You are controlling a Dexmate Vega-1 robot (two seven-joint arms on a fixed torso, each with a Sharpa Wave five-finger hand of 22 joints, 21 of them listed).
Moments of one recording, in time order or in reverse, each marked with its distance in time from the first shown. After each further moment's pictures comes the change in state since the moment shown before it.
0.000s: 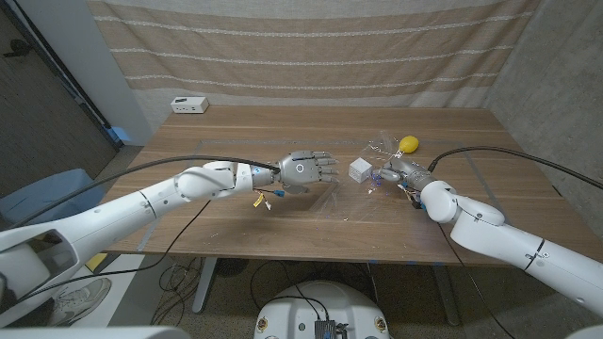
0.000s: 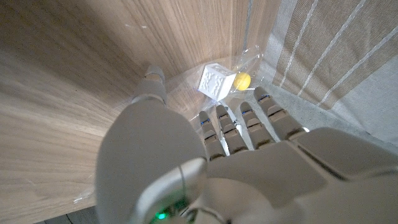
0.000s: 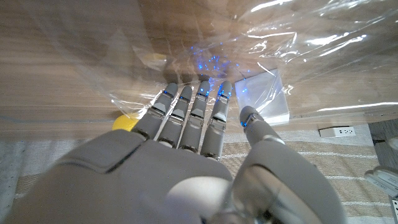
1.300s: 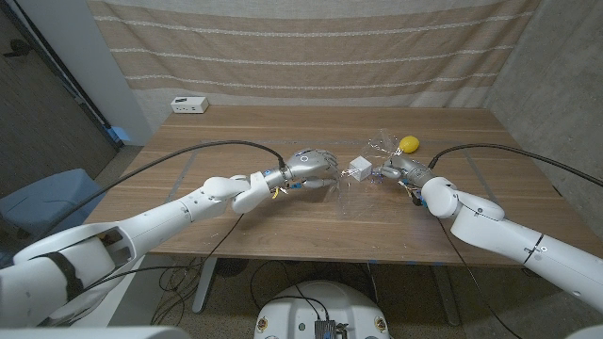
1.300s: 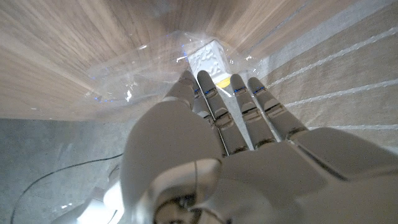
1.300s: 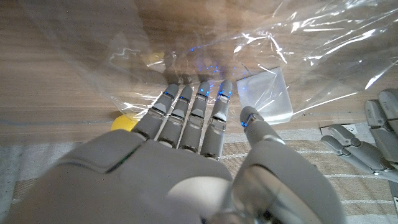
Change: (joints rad) left arm -0.032 -0.225 0.047 0.345 -0.647 -0.111 -0.055; left_hand 0.109 0.257 0.062 0.026 -0.066 0.670 0.145 0.113 0.020 0.512 0.020 0.172 0.164 0.378 -0.021 0.035 0.079 0.121 0.022 0.023 0.028; right arm 0.022 0.002 0.001 0.033 0.023 0.017 0.011; right_hand 0.000 0.000 -0.003 -0.003 0.000 0.009 -0.002 0.000 0.000 0.006 -0.006 -0.006 0.004 0.004 -0.004 0.000 -0.002 0.003 -0.004 -0.008 0.000
